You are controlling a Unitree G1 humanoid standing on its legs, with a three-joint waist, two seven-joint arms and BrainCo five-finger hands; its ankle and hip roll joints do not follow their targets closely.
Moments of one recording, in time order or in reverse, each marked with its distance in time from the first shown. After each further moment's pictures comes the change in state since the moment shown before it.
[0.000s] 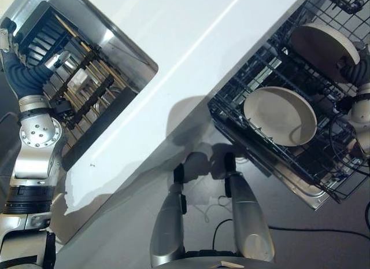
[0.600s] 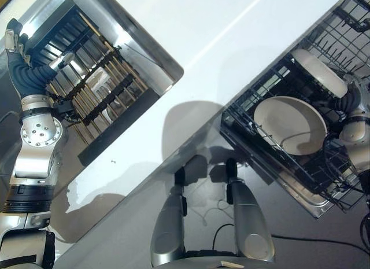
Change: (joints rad) left arm -0.004 0.002 -0.004 0.009 0.001 0.011 -0.024; right arm 0.122 0.059 -0.016 0.024 0.034 0.077 0.022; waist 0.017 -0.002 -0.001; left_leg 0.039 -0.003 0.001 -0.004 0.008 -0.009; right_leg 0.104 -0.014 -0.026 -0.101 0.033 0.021
